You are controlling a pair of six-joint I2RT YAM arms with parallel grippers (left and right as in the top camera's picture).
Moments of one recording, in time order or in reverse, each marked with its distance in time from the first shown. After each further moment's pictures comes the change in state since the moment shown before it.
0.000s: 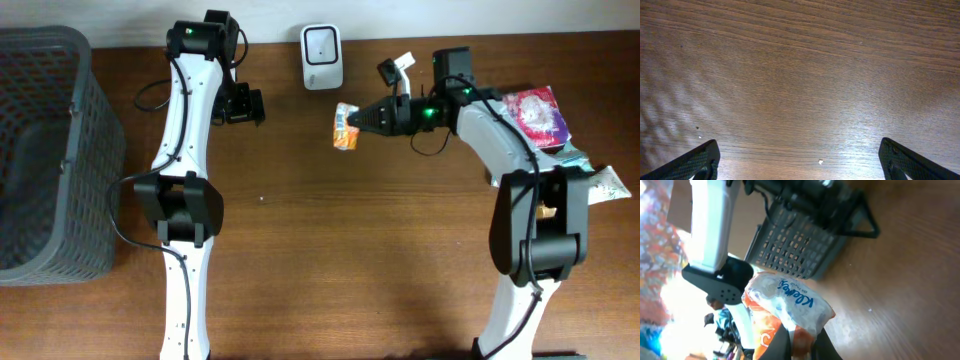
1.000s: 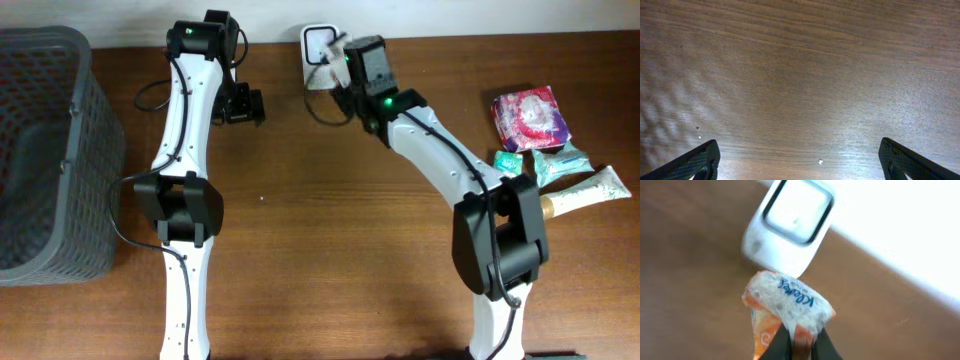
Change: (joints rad) left arm 0.000 0.000 0.000 0.000 0.000 0.000; right arm 0.301 0.000 0.114 0.288 1.691 -0.364
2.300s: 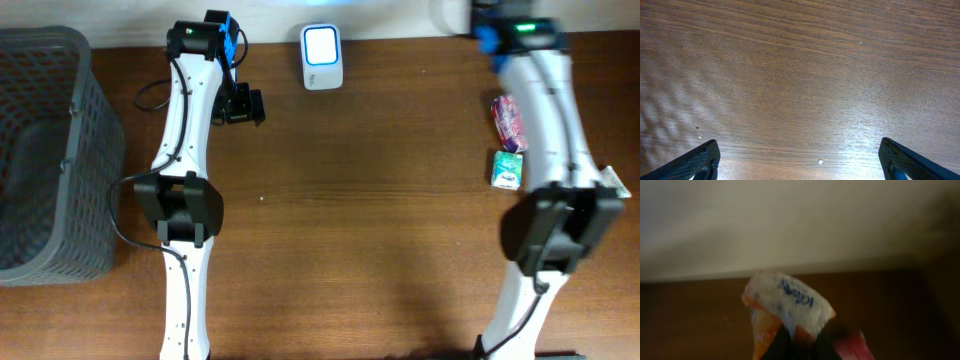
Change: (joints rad) left arm 0.000 0.000 0.000 0.000 0.000 0.000; right arm -0.449 0.051 0.511 -0.532 0.109 0.380
